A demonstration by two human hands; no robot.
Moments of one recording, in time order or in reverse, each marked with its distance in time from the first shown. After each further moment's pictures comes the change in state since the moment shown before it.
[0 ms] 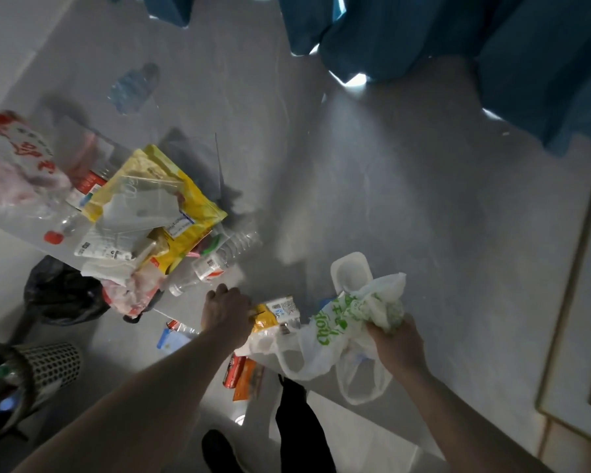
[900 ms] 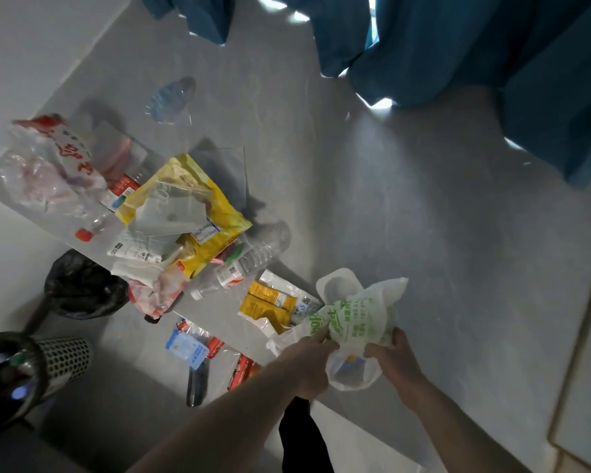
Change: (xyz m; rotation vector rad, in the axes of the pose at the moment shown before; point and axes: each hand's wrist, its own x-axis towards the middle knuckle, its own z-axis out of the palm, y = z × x) left_hand -0.045 0.084 -0.024 -0.395 -0.474 0.337; right_hand -0.017 -0.037 0.009 0.284 -0.300 0.053
